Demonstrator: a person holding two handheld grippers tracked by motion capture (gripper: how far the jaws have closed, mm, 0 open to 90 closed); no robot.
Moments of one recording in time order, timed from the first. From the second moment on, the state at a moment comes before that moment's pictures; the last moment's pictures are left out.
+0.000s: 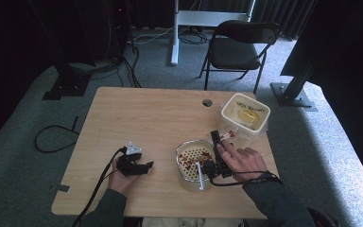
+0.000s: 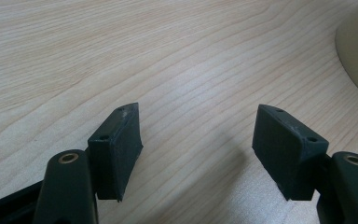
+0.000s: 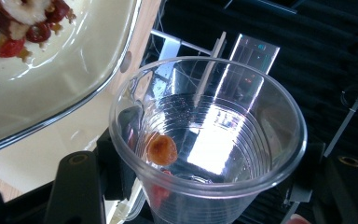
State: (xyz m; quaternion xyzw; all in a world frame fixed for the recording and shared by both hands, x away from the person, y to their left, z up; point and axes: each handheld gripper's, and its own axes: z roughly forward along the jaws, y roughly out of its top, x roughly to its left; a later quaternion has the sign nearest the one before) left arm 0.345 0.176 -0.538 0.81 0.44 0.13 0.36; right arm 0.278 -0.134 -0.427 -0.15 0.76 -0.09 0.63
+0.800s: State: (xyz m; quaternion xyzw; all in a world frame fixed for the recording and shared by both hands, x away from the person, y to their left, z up) left arm 0.344 0.174 -0.539 0.82 0.43 0.14 0.36; right arm 0.276 -0.131 -0.432 -0.16 0.76 -0.09 0.62
